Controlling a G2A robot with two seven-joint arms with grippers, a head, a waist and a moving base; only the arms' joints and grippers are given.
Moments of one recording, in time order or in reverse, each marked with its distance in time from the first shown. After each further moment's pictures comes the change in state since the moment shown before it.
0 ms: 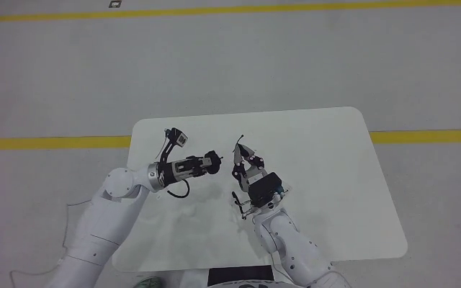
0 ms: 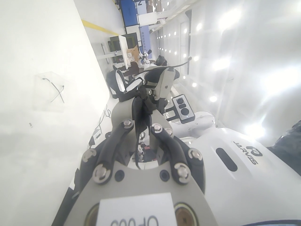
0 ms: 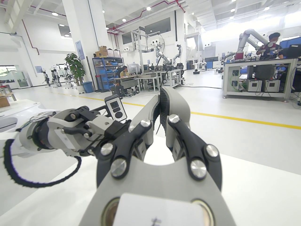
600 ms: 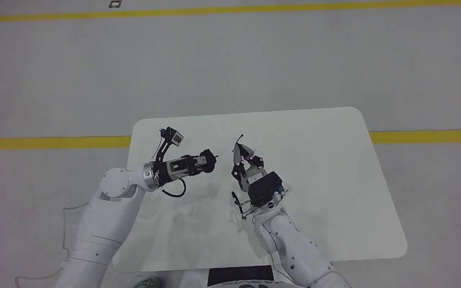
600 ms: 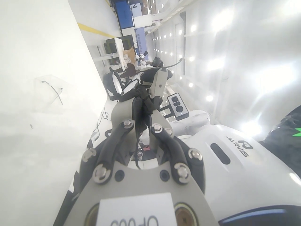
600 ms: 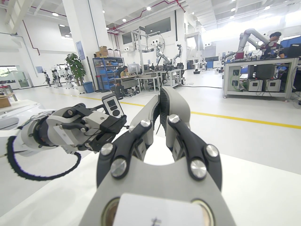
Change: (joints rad) left arm 0.011 -0.052 -0.076 0.032 0.007 0.000 -0.079; right arm -0.001 -0.001 -0.004 -0.018 0.013 -0.017 0.015
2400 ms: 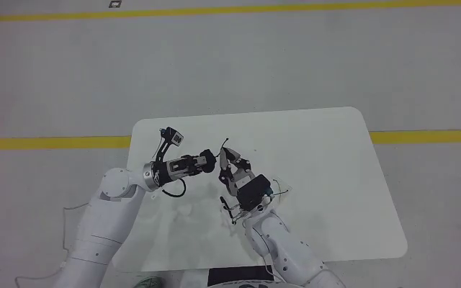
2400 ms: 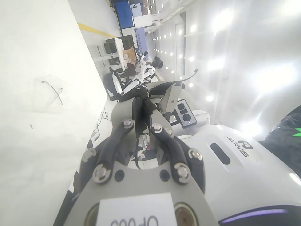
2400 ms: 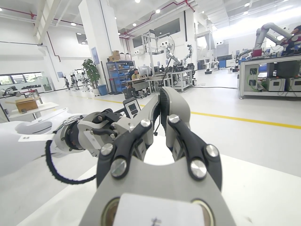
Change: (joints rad) left arm 0.000 0.000 0.000 0.000 0.000 0.000 0.000; right arm 0.032 -0.020 -0.069 0.034 0.011 -0.007 -0.013
